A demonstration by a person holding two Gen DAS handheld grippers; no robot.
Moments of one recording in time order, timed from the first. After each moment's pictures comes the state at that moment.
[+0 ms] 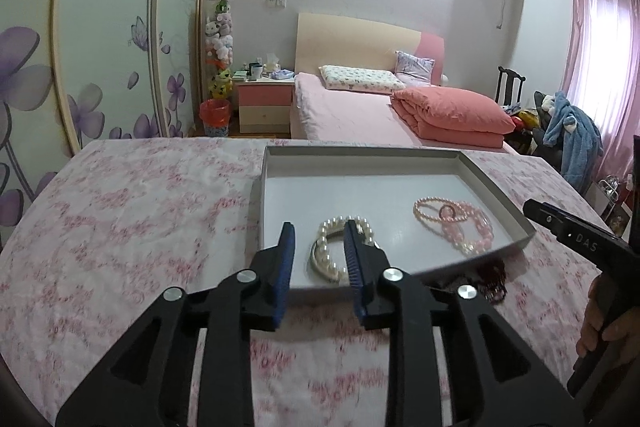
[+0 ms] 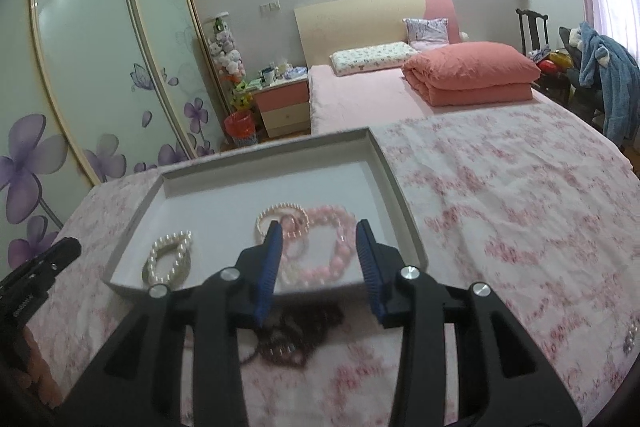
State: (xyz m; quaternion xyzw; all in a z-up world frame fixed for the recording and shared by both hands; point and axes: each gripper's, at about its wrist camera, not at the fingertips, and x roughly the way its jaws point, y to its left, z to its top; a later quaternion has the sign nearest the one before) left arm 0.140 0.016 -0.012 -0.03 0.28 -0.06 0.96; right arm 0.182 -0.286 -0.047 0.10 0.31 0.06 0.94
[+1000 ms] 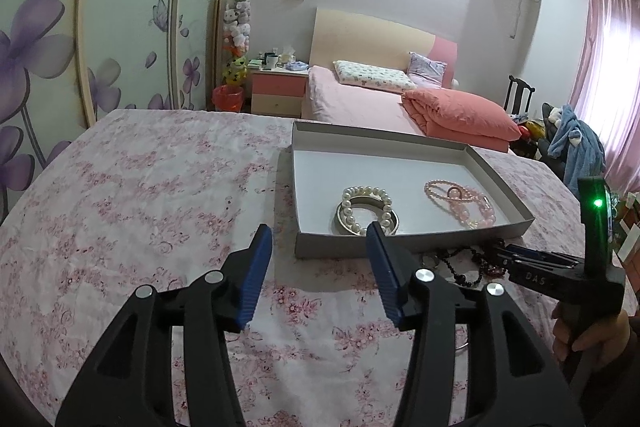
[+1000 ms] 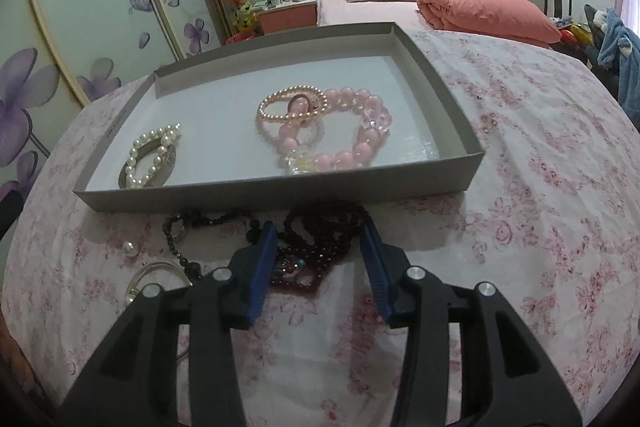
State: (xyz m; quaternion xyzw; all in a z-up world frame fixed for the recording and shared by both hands) left arm 0.109 0.041 -0.023 -0.06 0.29 -0.04 0.95; right arm 0.190 -0.251 -0.101 0.04 0.43 0.07 0.90
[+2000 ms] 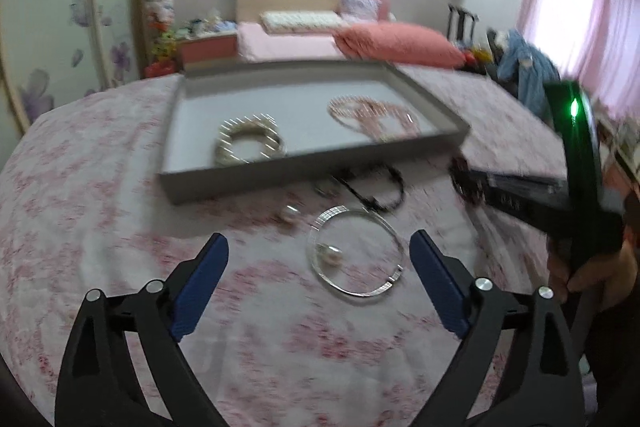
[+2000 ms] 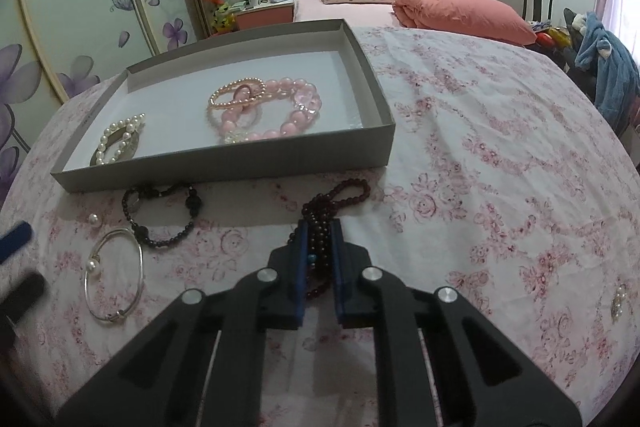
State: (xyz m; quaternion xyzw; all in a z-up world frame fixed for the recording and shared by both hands) left arm 0.108 -0.049 -0.056 0.02 0.38 -0.16 0.91; right arm 0.167 -0.299 -0.102 0.04 0.43 0.03 0.90
